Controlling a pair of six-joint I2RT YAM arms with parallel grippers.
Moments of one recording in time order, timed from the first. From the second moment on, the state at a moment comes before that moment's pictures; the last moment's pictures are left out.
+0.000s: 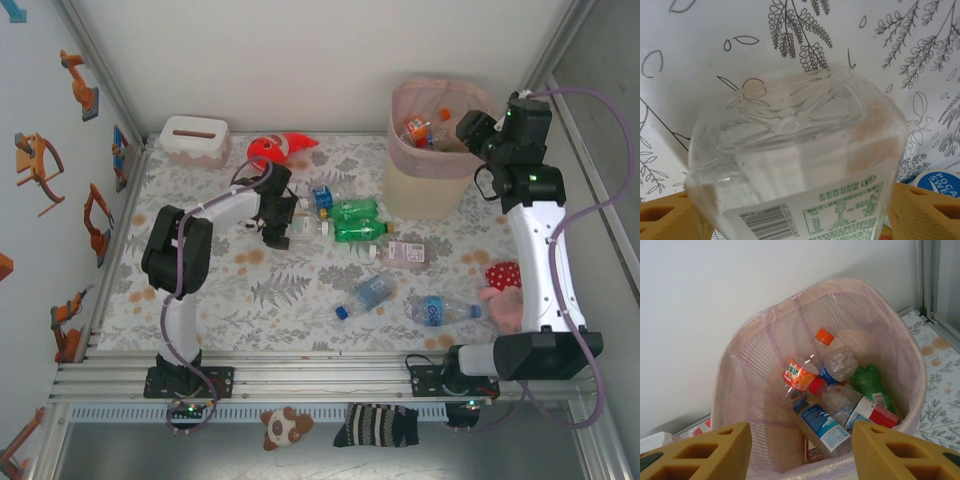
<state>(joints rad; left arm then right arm) -0.52 2.03 1.46 -0.66 0.11 -1.85 0.02 1.35 1.60 -0.65 -0.01 0.53</state>
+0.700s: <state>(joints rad) -0.50 2.03 1.42 -0.63 0.11 -1.88 0.02 1.31 1.58 -0.66 -0.02 0.51</state>
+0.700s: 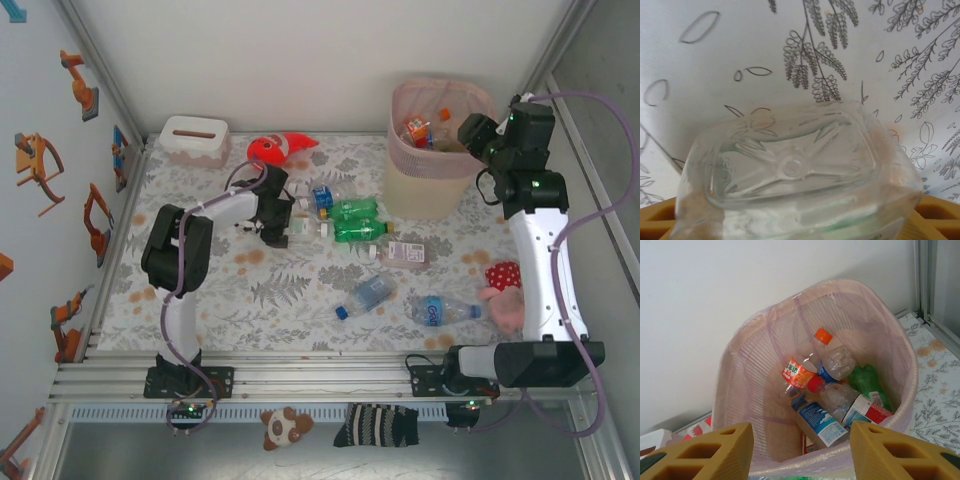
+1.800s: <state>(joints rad) -0.53 1.32 1.11 -0.03 0.31 -0.62 0.23 1.24 1.35 -0.34 -0.89 0.21</state>
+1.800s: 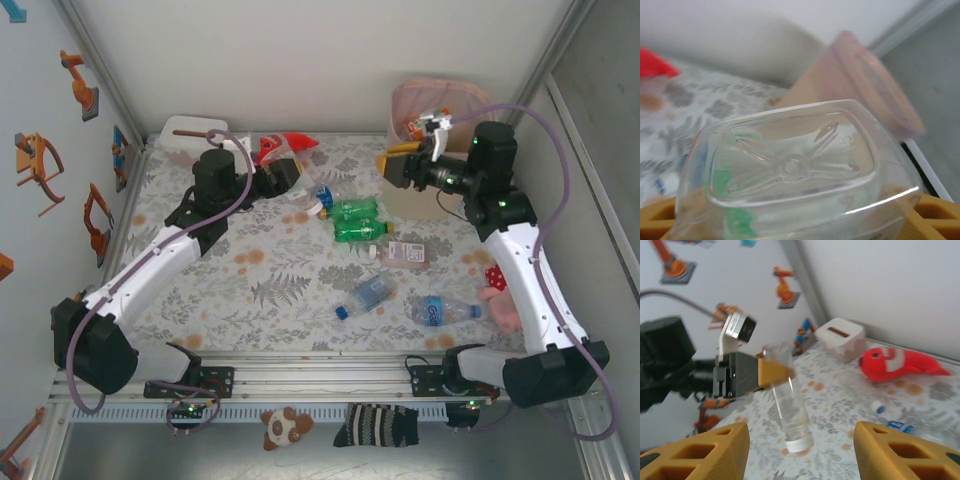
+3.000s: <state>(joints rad) -0.64 1.18 1.18 0.19 1.00 -0.30 0.62 1.36 1.55 -0.63 -1.11 -0.16</state>
